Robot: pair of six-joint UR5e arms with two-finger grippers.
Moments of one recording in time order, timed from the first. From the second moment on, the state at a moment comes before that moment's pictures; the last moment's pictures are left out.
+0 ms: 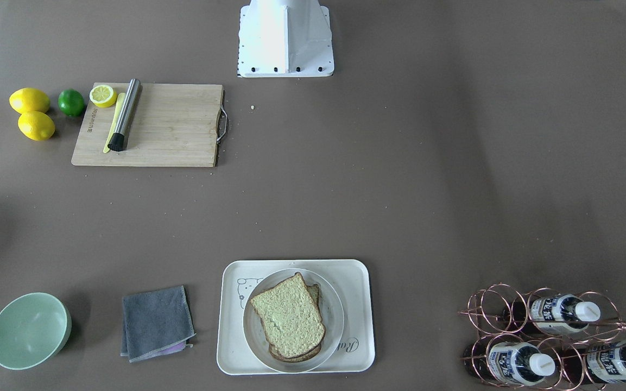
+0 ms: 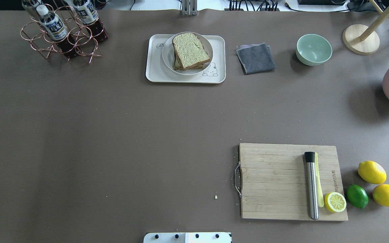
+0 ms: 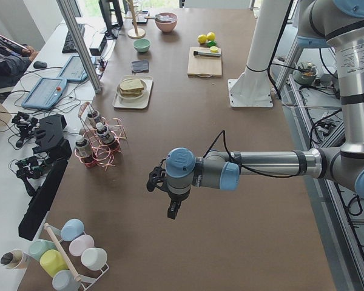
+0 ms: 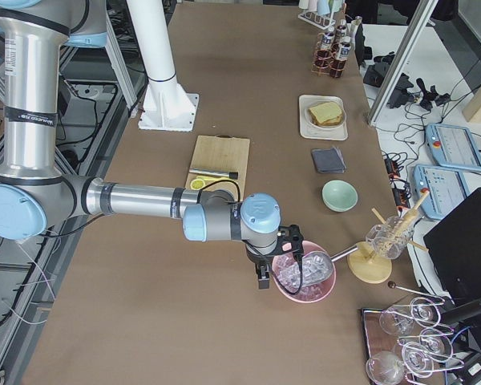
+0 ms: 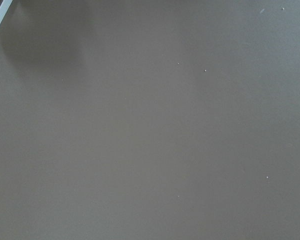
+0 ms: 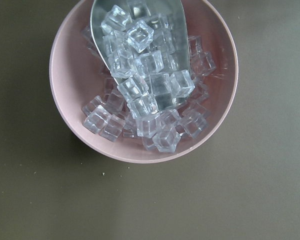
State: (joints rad) left arm -1.56 -1.33 -1.77 -1.76 -2.37 0.18; right arm 1.59 -1.69 1.66 -1.46 2.34 -0.08
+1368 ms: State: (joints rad) left arm -1.61 -1.40 -1.68 -1.81 -2.38 0.06; right arm 1.57 -1.69 1.74 -1.56 2.33 -0.08
